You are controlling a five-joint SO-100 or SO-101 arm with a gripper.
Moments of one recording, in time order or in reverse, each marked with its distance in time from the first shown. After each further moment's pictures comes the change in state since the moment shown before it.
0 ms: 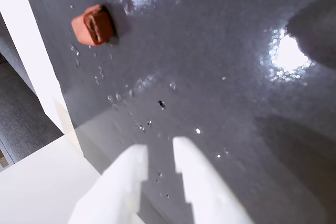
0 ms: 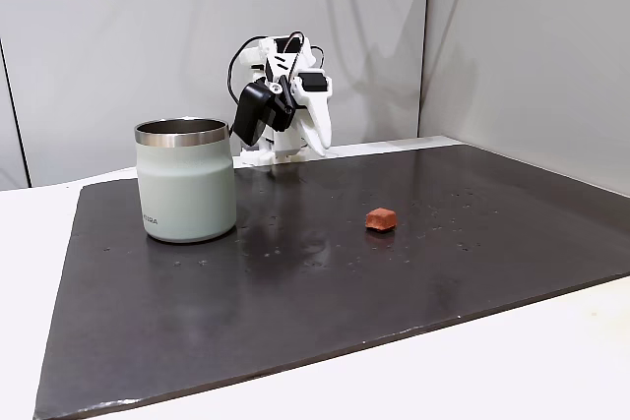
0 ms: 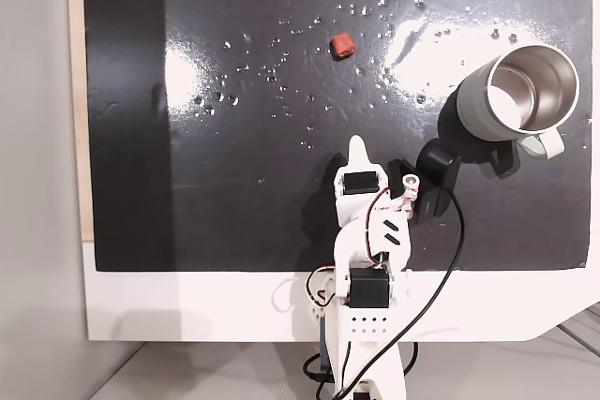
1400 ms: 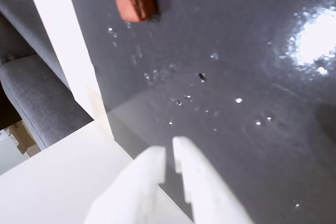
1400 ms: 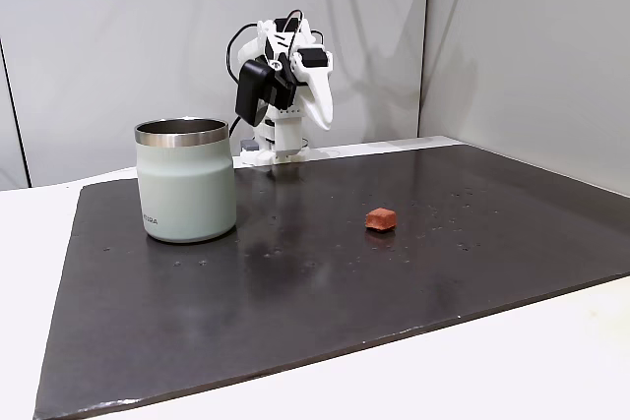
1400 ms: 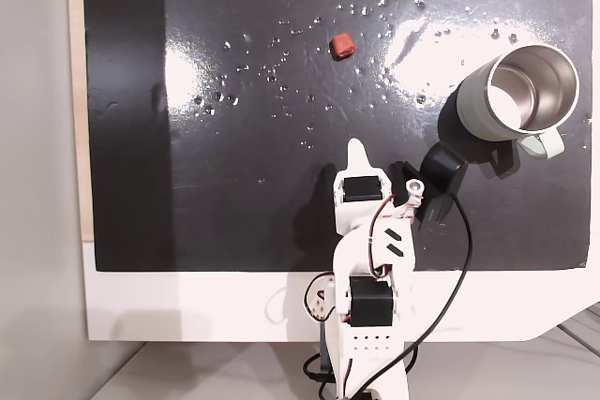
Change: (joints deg) arm -1.3 0.0 -11.2 7.4 3.6
